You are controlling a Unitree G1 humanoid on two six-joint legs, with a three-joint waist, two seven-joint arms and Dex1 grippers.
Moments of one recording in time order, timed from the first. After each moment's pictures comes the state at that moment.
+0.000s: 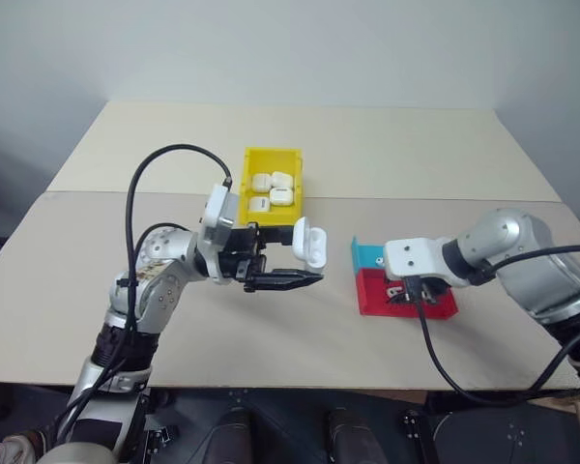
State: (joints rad) left arm -0.58 0.47 -0.09 -0.12 -0.71 0.38 -1.27; right arm -0.74 -1.00 0.49 -0.09 -0.07 0.38 1.38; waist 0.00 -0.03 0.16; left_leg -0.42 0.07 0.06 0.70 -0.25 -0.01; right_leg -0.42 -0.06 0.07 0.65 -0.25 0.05
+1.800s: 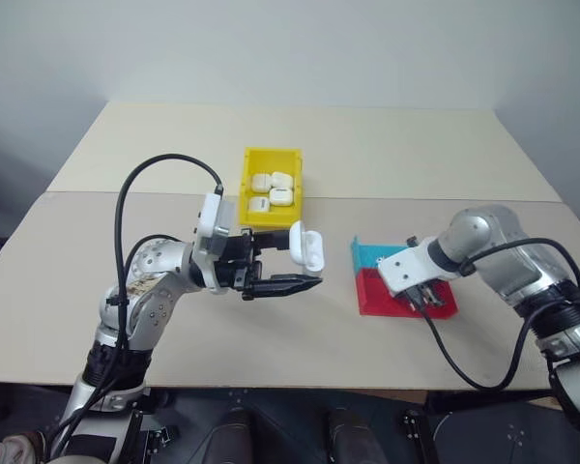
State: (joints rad) left arm -0.50 0.47 -0.06 -0.24 -0.72 0.42 -1.19; right arm -0.77 -0.89 0.40 0.10 -0.17 0.15 1.50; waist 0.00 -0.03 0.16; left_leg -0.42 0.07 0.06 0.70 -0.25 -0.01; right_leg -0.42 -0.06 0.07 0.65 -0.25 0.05
